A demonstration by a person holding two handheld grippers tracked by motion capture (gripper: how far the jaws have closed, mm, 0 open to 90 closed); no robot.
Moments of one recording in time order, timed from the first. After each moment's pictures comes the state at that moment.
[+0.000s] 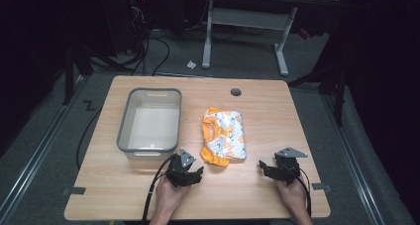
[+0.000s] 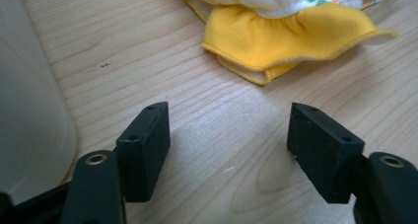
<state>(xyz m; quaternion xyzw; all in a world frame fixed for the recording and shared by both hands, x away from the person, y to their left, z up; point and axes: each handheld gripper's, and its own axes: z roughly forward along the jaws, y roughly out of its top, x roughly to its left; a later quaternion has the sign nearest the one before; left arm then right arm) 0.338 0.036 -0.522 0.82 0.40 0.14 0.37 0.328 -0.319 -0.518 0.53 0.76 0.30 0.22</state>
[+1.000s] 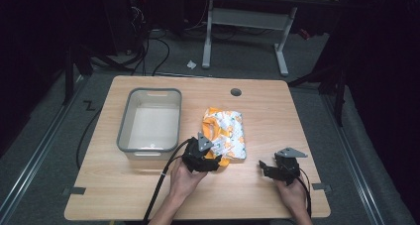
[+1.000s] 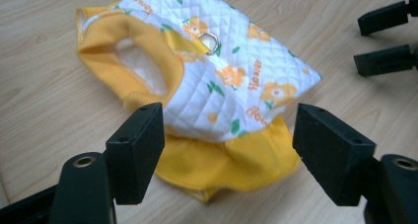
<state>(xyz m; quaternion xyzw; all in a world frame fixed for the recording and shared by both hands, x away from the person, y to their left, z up) 0.368 -0.011 -0.470 0.83 0.36 0.13 0.40 0.328 -0.318 -0.518 0.53 0.76 0.30 0.22</state>
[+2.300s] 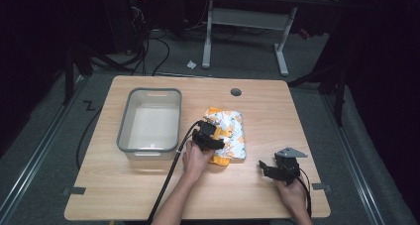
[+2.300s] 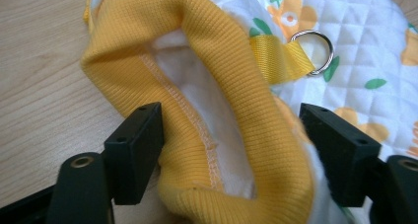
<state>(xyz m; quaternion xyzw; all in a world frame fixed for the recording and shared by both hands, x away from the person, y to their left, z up) 0.450 -0.046 -0.514 0.83 0.44 0.11 0.32 0.328 -0.318 -0.518 0.53 0.76 0.30 0.22</state>
